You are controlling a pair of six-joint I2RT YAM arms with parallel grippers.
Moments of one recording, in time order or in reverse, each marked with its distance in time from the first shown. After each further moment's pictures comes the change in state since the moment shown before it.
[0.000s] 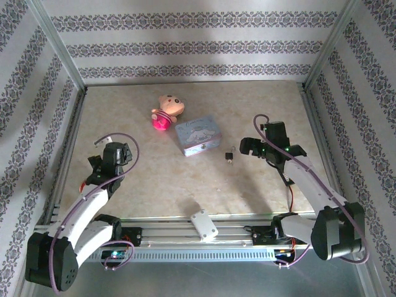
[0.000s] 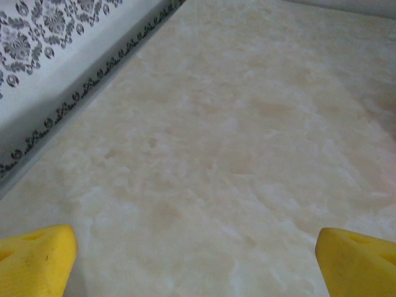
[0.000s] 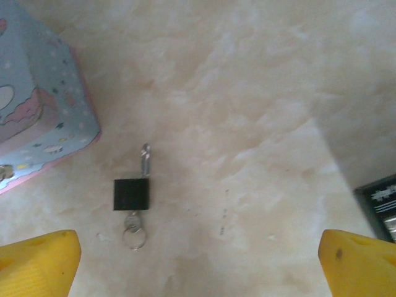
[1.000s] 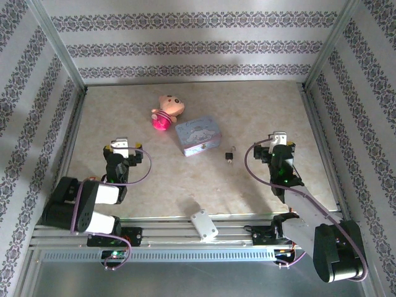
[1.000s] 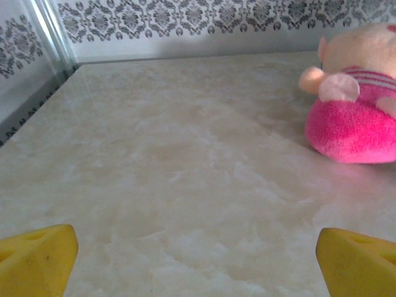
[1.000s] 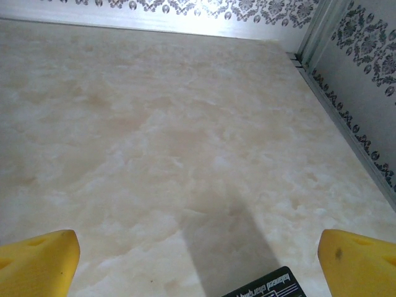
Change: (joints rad) left arm 0.072 0.545 -0.291 1.197 0.348 0.358; right arm -0.041 -0.173 -0.480 0.807 0.298 -0.364
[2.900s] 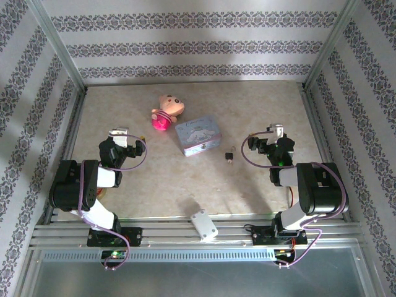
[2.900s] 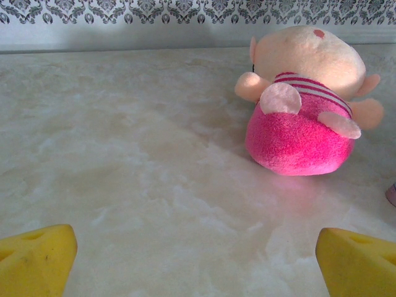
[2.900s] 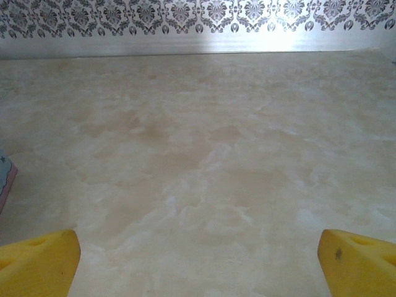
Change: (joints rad) left arm 0.177 0.148 0.202 -0.099 0.466 -0.013; right arm -0.163 0.553 0.053 0.592 -0.416 0.047
